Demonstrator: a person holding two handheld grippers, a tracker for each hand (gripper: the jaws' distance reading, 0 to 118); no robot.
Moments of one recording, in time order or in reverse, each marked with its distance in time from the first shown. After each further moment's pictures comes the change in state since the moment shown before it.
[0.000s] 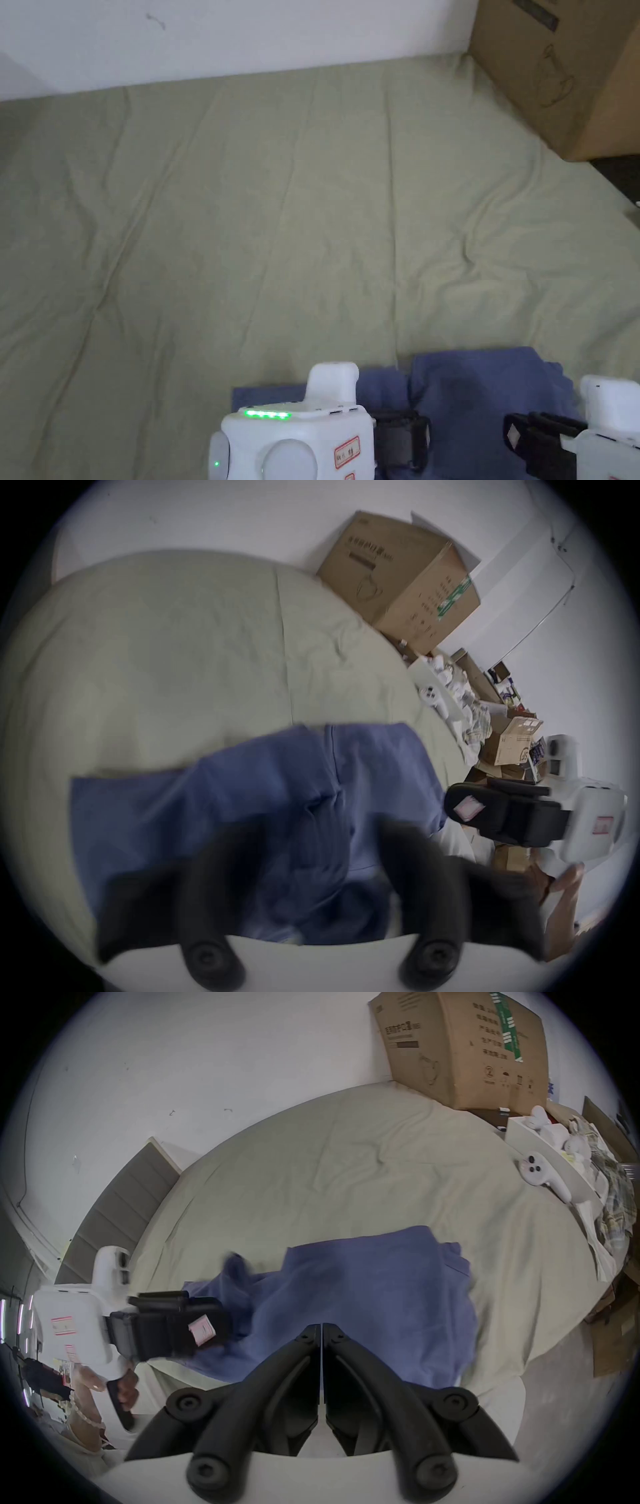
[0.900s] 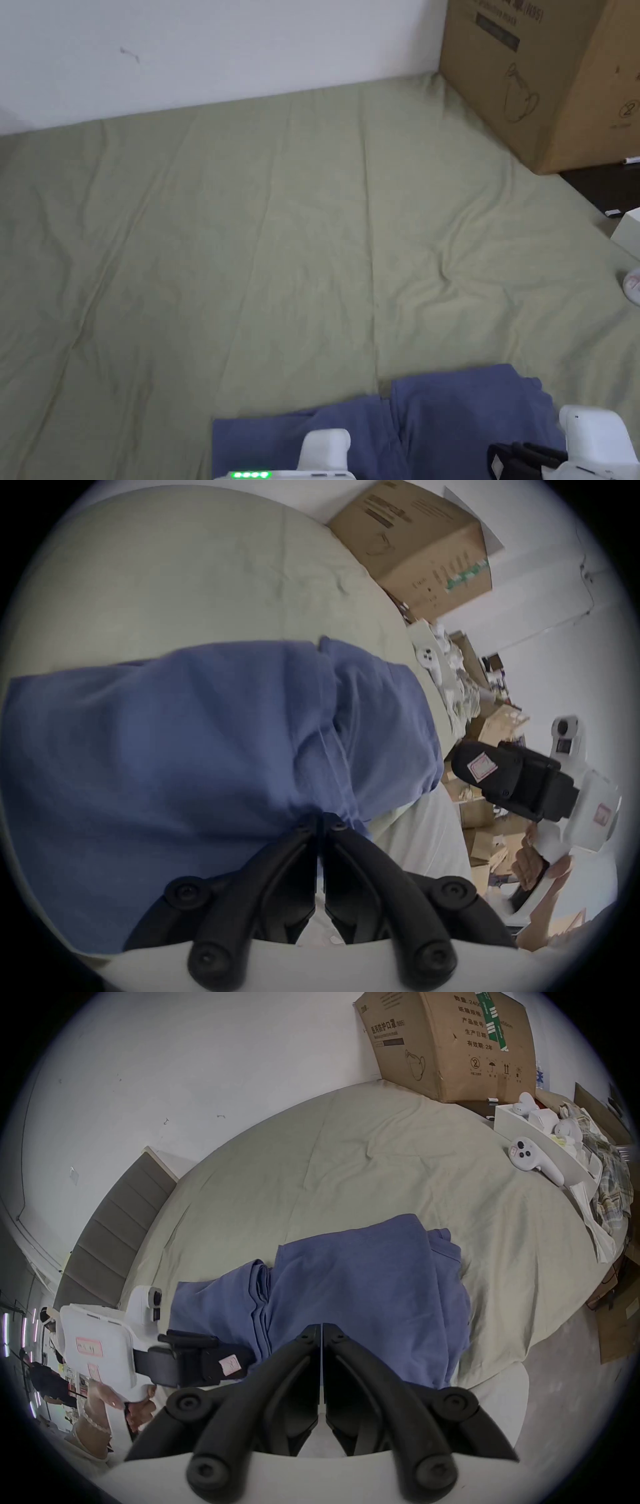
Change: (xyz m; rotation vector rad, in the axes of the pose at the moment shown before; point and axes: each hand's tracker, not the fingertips) left arm -0.003 -0.023 -0.014 -0.138 -0.098 0.043; right arm 0.010 -0.011 -0.004 0.005 0.010 -0.049
